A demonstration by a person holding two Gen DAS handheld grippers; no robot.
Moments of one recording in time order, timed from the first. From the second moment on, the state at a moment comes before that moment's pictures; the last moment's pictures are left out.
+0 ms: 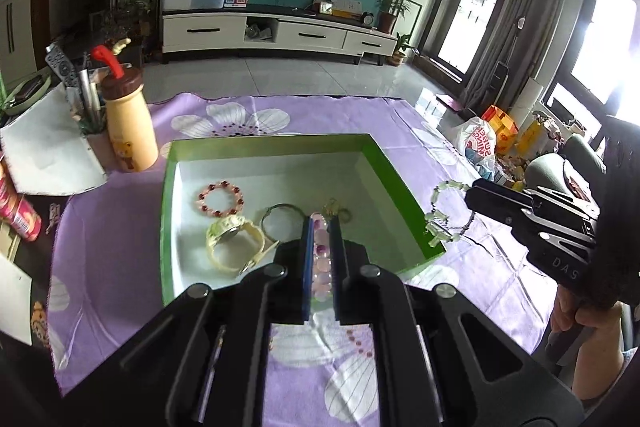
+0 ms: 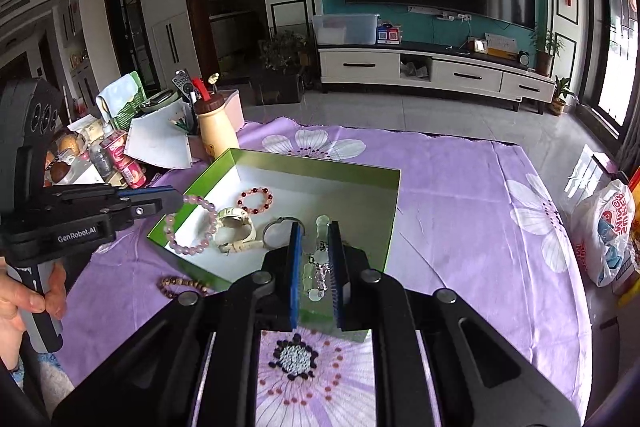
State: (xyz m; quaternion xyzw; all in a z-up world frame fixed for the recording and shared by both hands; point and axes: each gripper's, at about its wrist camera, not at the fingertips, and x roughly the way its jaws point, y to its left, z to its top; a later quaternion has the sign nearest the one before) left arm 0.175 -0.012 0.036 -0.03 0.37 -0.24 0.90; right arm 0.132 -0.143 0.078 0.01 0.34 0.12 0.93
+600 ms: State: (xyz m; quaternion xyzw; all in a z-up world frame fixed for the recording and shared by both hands) left arm 0.236 -0.068 -0.042 -0.01 0.46 -0.26 0.85; right arm 0.228 -0.141 0.031 0.02 0.41 0.13 0.90
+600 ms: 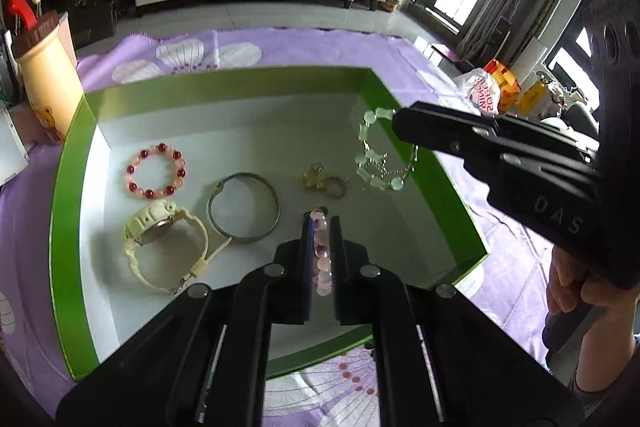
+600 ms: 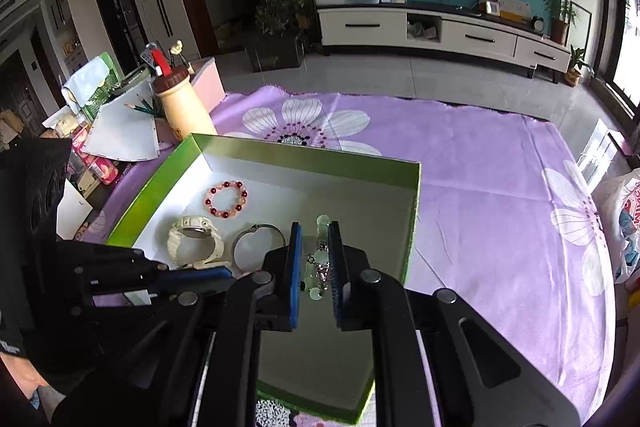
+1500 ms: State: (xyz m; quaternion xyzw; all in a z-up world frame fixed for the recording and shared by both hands) left arm 0.185 -0.006 0.008 -0.01 0.39 -0.18 0.90; right arm 0.184 -0.176 0.042 0.04 0.38 0.08 0.92
